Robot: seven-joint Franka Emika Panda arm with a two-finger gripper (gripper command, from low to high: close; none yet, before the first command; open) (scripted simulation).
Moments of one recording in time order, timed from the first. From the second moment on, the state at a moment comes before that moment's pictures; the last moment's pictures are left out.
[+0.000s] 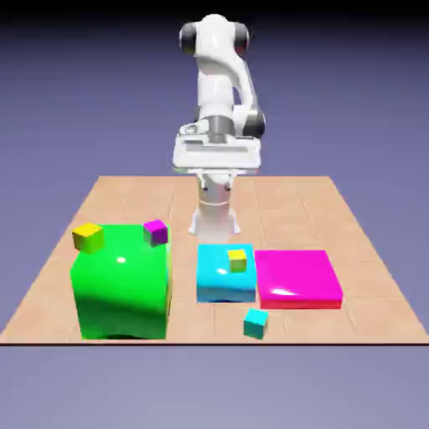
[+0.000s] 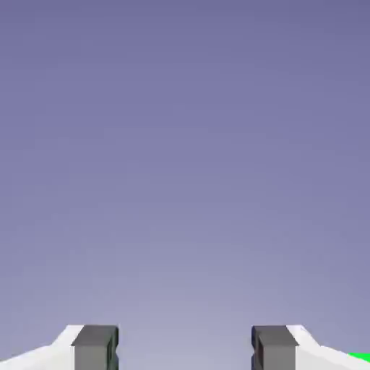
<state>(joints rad) 0.00 -0.53 0.02 -2.79 -0.03 3.02 0.79</state>
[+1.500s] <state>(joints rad) -0.16 0.41 0.32 -2.28 -0.50 2.66 1.69</state>
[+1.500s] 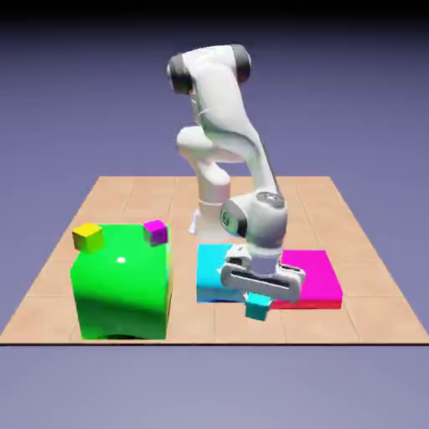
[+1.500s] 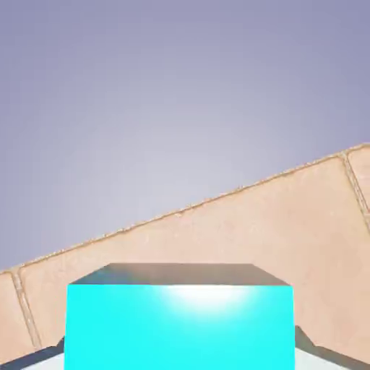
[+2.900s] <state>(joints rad) -0.65 -0.08 0.06 -2.15 -0.09 2.14 1.67</state>
